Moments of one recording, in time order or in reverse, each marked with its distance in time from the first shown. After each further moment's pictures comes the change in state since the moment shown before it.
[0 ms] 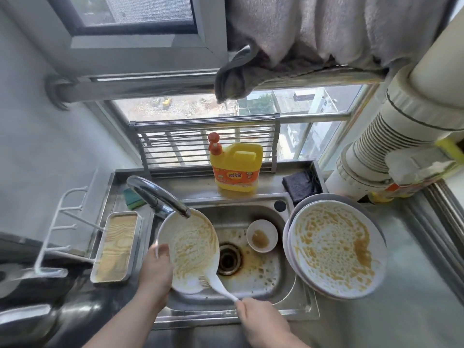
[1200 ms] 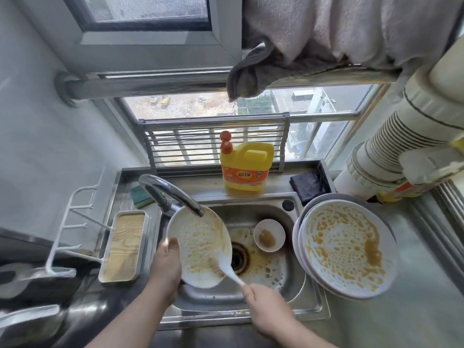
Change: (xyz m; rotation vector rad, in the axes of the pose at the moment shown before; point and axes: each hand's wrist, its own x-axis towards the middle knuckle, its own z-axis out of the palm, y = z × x) left_hand 0.003 0.010 -0.007 -0.124 -0.137 -0.010; right_hand 0.012 -0.019 -0.004 0.129 0.068 0.029
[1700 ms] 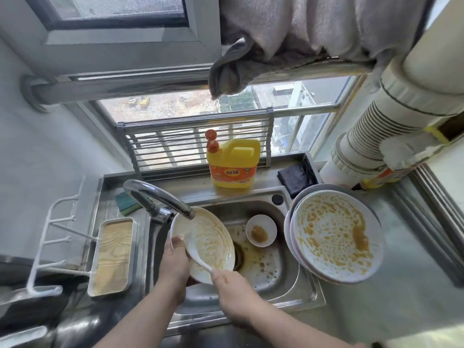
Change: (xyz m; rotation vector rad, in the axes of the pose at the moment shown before) left_hand 0.002 0.000 0.030 -0.010 -0.070 -0.118; right_hand -0.004 -0.068 0.004 0.315 -0.003 -0.067
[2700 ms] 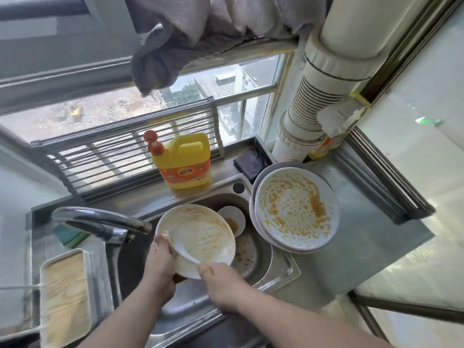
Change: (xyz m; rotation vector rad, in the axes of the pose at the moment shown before) left_hand 0.023 0.008 0.045 0.006 -0.195 -0.073; right_hand 0.007 0.012 -0.019 0.027 0.098 0.066
